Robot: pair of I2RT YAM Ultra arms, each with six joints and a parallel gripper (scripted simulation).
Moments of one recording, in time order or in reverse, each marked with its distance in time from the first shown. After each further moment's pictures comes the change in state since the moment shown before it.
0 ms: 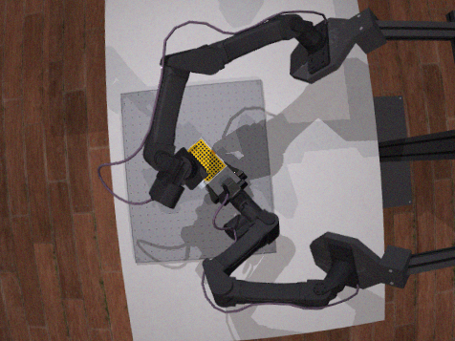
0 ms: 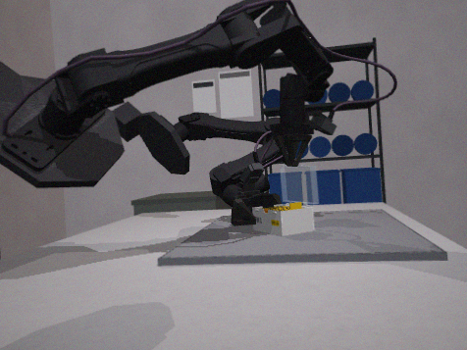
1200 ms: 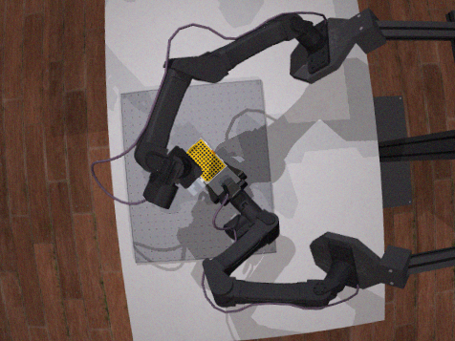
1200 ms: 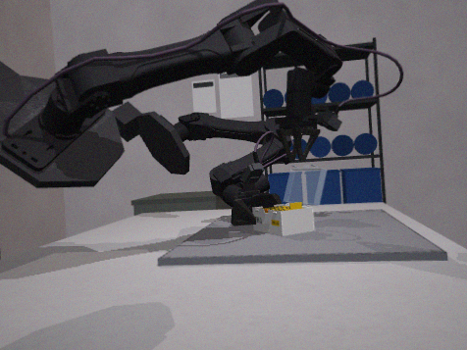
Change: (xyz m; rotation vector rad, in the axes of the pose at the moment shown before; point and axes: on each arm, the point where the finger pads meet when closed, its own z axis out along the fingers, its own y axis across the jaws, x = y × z) left arm 0.000 0.000 0.000 -0.001 0.000 0.000; right arm -0.004 -0.012 -0.013 -0.001 0.040 -0.030
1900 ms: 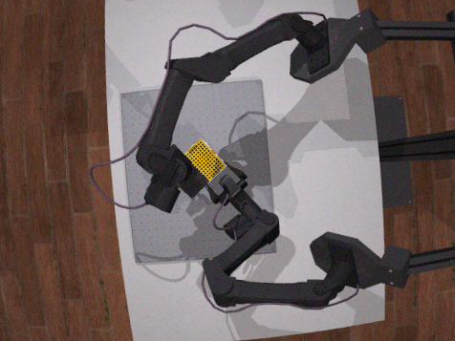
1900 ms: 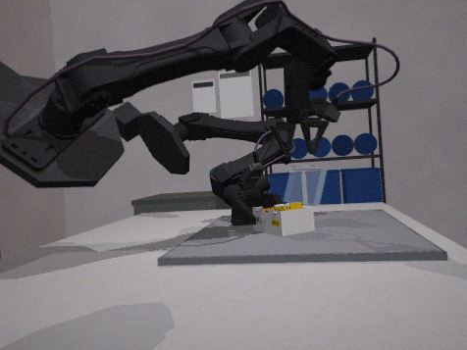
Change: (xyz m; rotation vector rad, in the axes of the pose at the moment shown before) left arm 0.000 0.000 0.000 0.000 0.000 0.000; right arm -0.010 0.008 -0.016 0.022 -0.063 0.003
